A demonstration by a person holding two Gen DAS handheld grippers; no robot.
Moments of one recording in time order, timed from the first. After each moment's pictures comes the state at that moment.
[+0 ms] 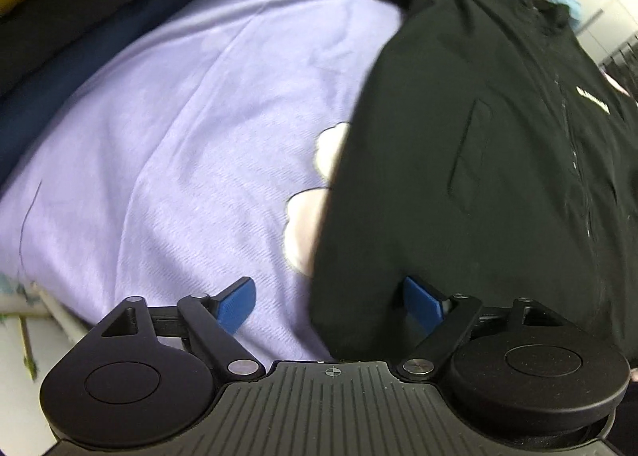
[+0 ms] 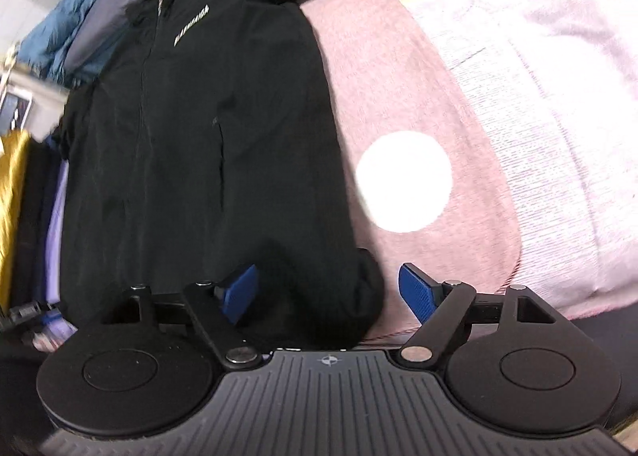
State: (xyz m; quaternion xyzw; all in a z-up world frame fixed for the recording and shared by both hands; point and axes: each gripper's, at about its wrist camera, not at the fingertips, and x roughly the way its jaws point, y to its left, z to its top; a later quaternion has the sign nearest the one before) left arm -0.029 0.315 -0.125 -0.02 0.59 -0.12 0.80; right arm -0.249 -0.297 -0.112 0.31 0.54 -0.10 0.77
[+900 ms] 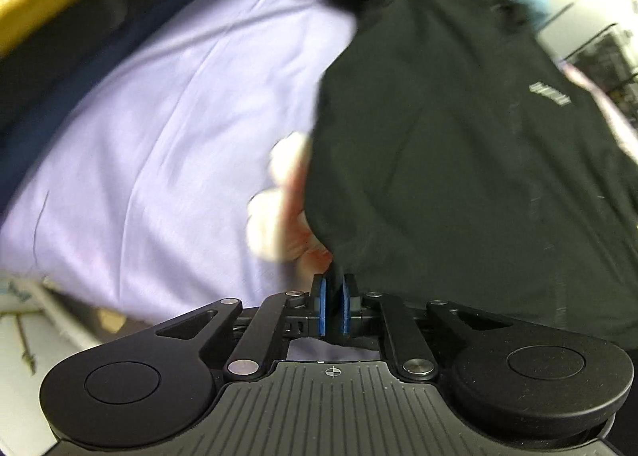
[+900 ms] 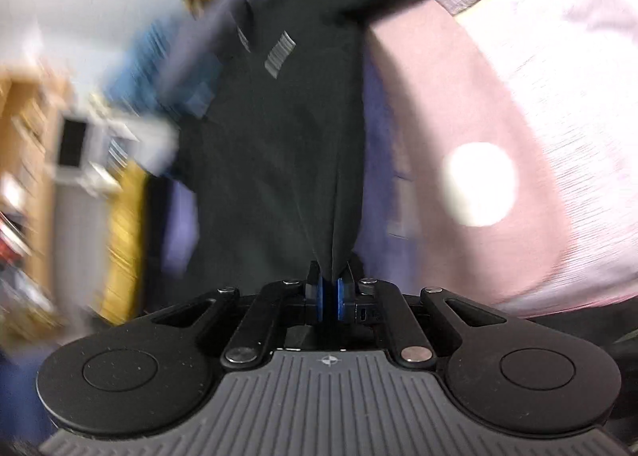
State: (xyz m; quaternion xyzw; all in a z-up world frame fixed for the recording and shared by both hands) left arm -0.031 0.325 -0.072 -0.03 0.63 -0.14 0.76; right arm -0.255 -0.341 -0.086 0.41 0.53 0.00 0.74
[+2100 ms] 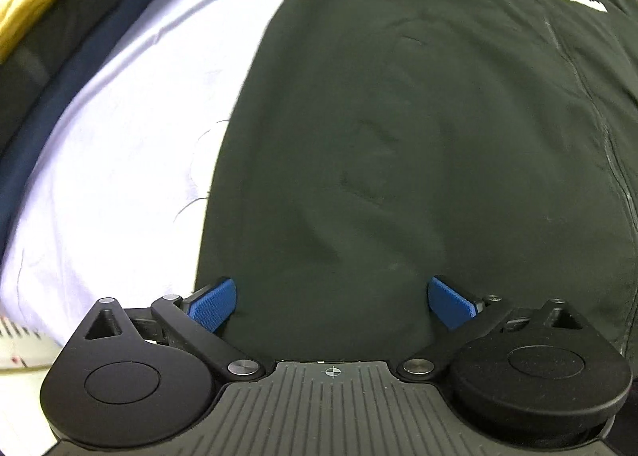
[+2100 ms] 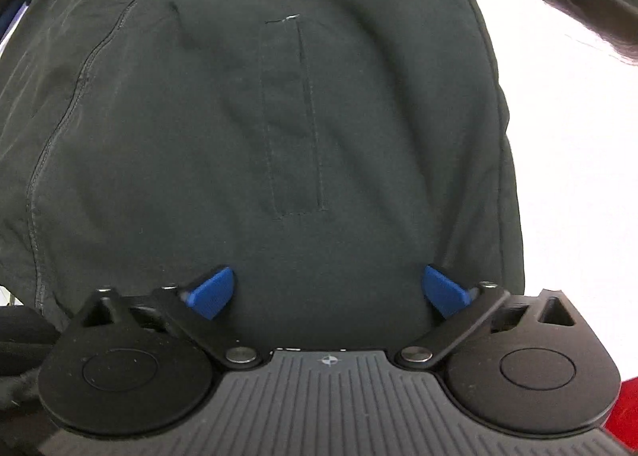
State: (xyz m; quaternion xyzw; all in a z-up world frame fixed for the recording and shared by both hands) left arm -0.032 0.224 -0.138 0.13 0.60 -0.10 0.78; right arm -0.134 -0.198 -0.183 0.10 0.64 -0.11 0.75
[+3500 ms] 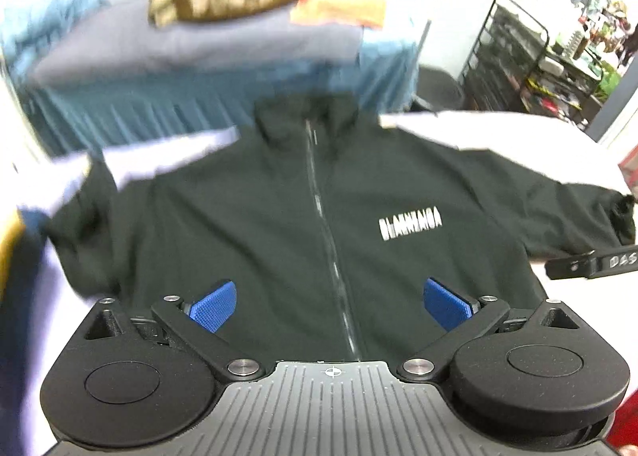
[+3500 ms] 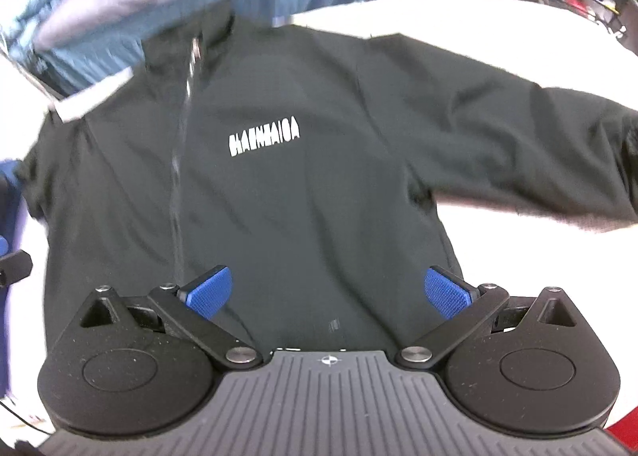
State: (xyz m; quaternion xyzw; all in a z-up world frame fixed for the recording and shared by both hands) left arm 0.122 -0.022 0.052 0.12 0.47 -0.27 0.83; right arm 0.072 -0.288 -0.038 0.22 0.54 -0.17 0.80
